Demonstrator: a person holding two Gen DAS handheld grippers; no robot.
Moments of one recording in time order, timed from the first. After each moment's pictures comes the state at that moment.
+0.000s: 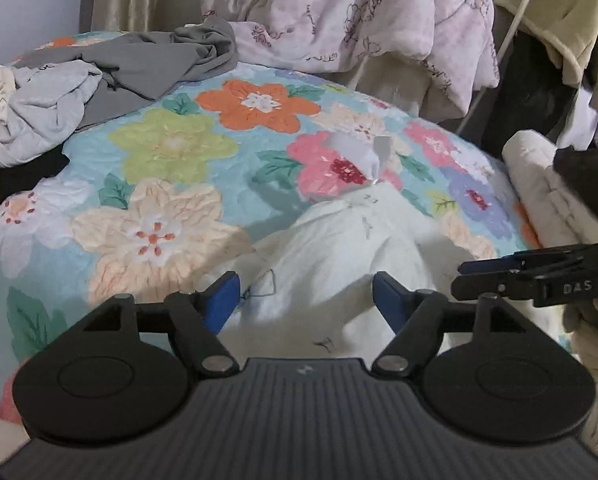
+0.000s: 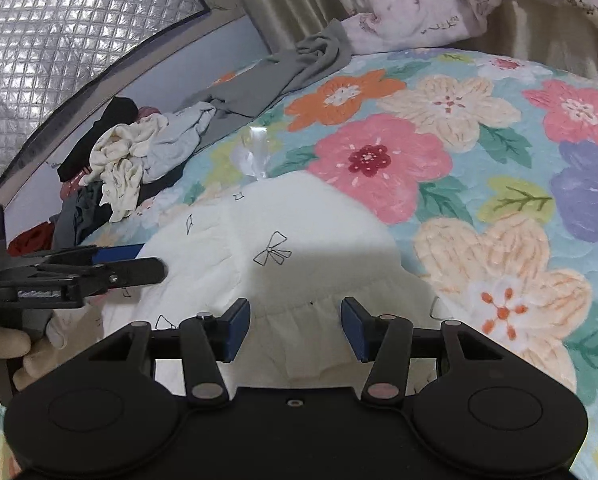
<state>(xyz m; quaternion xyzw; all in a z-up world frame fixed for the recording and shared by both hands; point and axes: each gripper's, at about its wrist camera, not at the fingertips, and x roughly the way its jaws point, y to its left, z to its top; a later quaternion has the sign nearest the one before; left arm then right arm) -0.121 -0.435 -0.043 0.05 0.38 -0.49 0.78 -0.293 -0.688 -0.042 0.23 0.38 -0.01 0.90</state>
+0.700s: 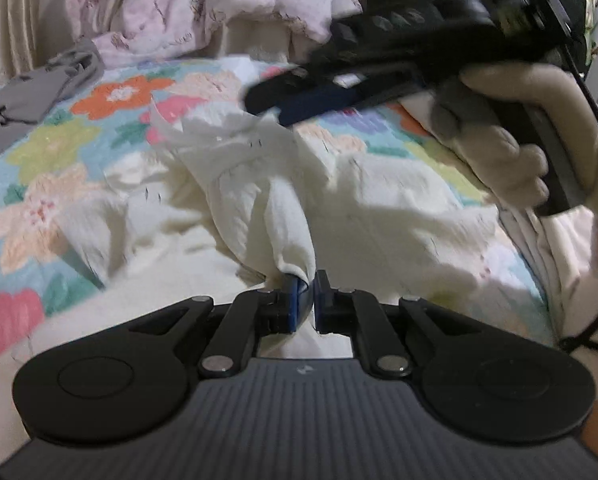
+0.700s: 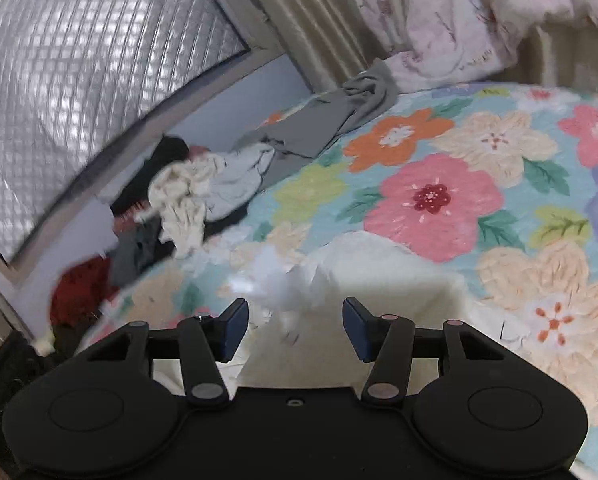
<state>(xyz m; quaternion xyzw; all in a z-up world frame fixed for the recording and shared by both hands) -0.251 -0.411 -0.055 0.15 0.33 -0.62 0.69 -0.301 -0.653 -0.009 0.24 0.31 0.02 0.92</state>
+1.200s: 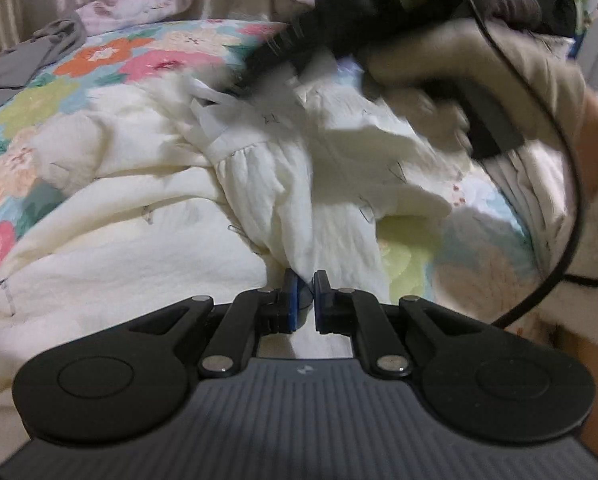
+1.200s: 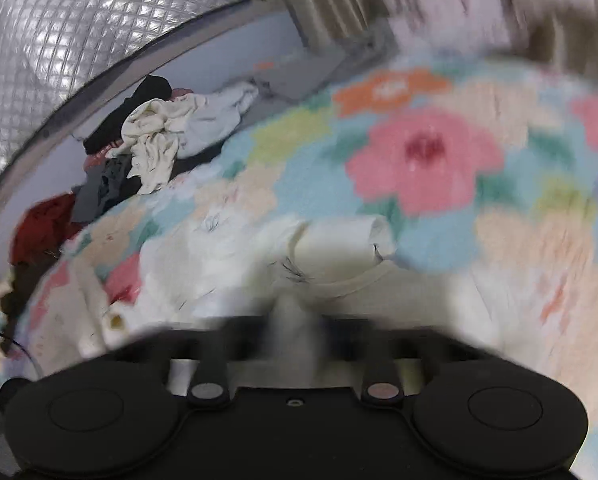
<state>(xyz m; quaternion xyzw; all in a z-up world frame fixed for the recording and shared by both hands) -0.276 -0.388 -0.069 0.18 0.36 -0.60 0.69 -0.296 -0.650 -0.053 0.20 0.37 0.03 0.91</state>
